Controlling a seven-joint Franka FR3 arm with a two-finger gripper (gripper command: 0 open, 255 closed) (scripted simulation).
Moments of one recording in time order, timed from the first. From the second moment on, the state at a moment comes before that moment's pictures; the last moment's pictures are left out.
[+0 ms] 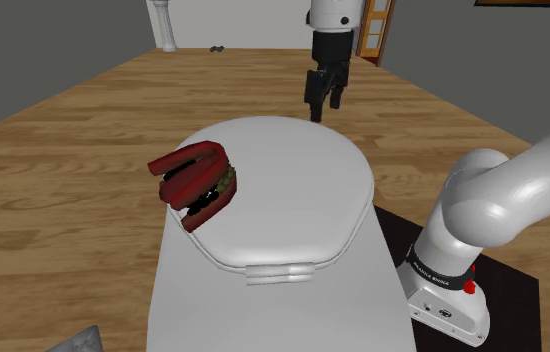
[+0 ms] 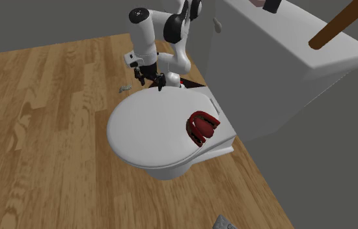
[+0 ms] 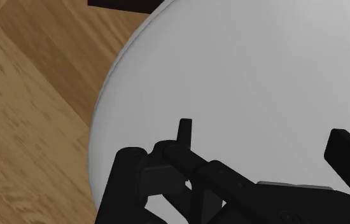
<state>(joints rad) 0.06 -0.71 0.10 -2.32 0.04 1.59 0.05</state>
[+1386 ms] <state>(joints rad) 0.18 -0.27 0.26 -1.99 0.48 1.72 0.39</state>
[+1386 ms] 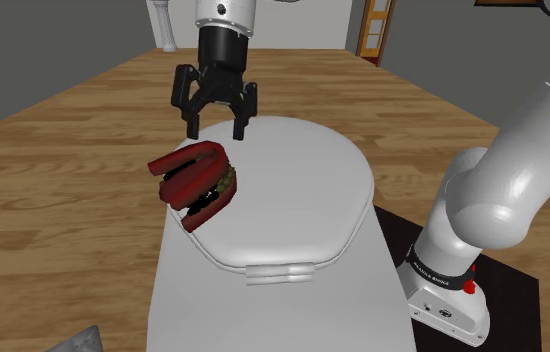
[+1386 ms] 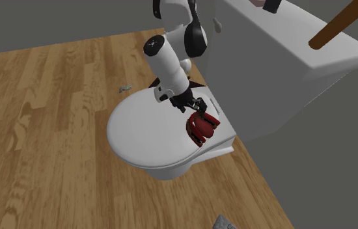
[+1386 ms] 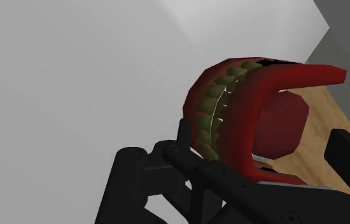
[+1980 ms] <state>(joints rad) 0.19 -0.27 0.27 -2.08 0.49 1.81 0.36</state>
